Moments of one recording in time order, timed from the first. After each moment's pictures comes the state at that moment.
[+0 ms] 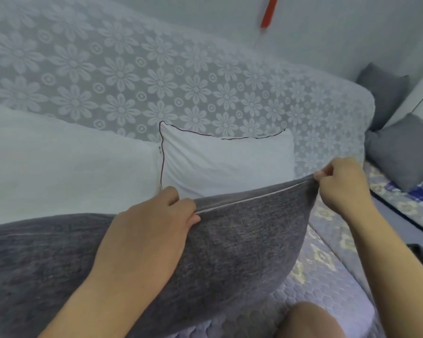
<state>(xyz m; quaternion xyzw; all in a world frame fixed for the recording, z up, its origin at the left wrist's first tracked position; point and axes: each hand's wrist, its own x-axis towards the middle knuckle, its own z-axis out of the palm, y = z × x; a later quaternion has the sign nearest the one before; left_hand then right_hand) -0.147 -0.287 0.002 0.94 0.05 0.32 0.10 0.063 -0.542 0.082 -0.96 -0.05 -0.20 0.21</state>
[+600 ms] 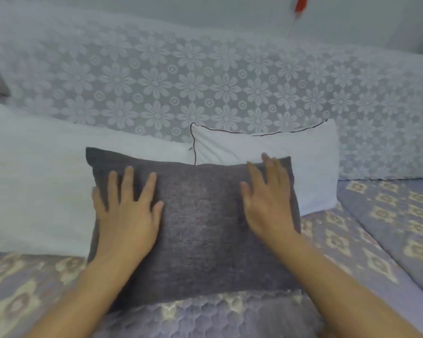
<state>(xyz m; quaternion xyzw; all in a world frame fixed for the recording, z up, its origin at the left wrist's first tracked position) -0.136 -0.209 -0.065 0.92 0.32 0.22 -0.01 0.045 -0.420 -0.045 -0.88 -0.32 -0.28 0.22</state>
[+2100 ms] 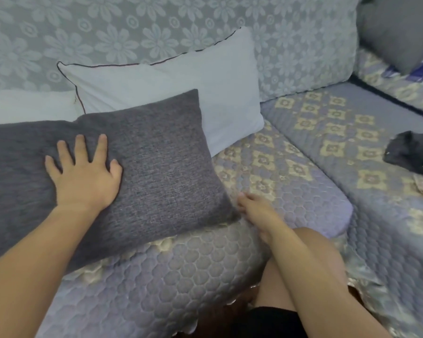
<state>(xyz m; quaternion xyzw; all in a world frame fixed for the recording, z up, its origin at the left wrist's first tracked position) -0.021 -0.273 -0.128 0.95 0.29 0.11 -0.01 0.060 -0.624 -0.198 -0.78 0.10 0.24 0.56</state>
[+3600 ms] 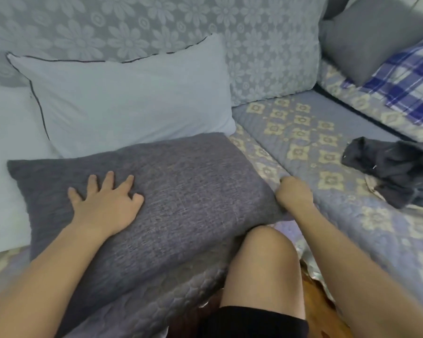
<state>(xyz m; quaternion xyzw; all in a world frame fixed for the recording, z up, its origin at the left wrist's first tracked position) -0.016 -0.372 -0.127 0.97 0.21 -0.13 0.06 0.123 -0.755 -0.148 -0.99 0.09 0.05 0.07</state>
